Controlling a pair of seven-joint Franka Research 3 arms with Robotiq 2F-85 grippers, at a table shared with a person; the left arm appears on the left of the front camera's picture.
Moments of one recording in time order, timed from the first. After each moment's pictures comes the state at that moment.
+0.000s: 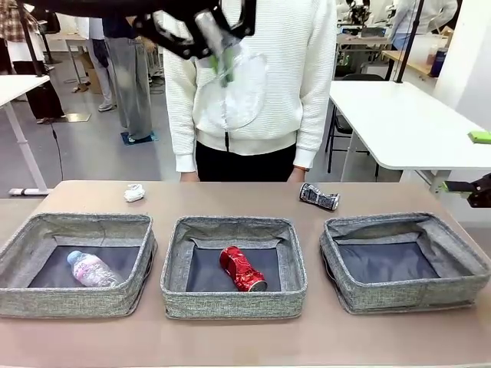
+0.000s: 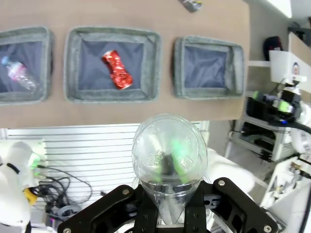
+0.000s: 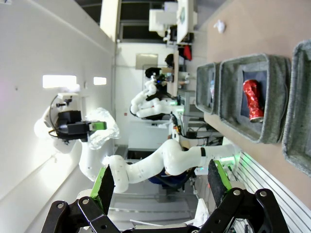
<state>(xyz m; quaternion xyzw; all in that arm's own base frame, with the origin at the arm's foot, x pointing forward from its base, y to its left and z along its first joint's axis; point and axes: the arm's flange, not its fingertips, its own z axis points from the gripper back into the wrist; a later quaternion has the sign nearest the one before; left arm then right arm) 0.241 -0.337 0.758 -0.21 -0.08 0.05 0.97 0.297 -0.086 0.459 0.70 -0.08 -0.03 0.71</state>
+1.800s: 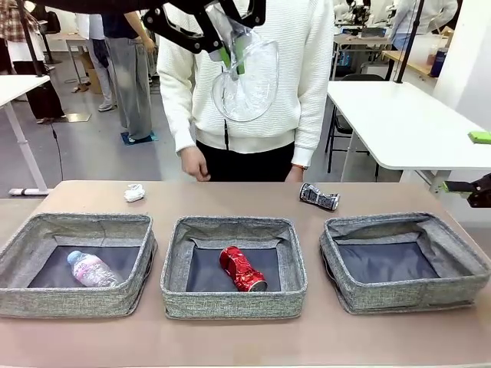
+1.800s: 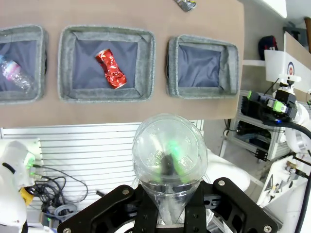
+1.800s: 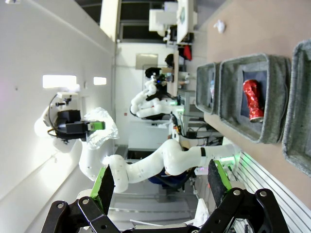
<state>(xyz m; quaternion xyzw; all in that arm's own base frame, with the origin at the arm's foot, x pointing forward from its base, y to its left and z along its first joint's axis) 0.243 -0.339 0.758 -0.22 -0.08 0.05 0.97 0.297 -0.086 0.459 0.70 -0.08 -0.03 0.71</state>
